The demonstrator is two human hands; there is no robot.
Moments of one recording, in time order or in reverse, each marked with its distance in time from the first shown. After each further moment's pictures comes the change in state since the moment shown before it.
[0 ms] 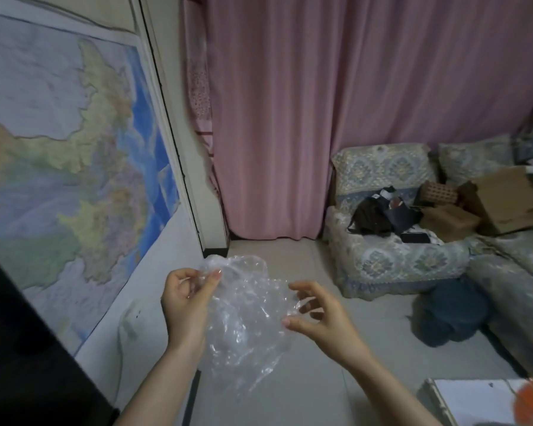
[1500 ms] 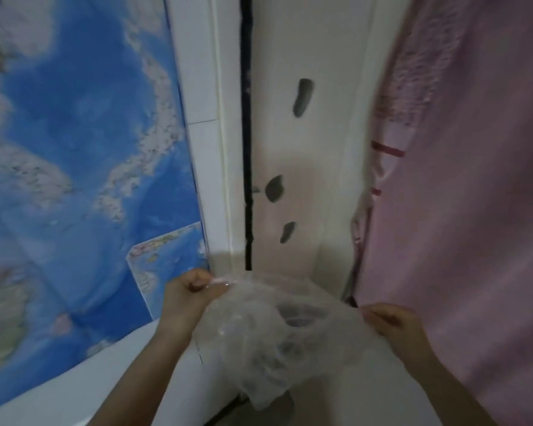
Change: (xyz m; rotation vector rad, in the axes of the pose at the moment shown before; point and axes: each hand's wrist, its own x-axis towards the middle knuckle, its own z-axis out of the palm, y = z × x) left_hand 0.698 -0.216 0.206 0.241 0.654 -0.115; right_hand 0.980 0.241 0.125 0.057 -0.607 -0.082
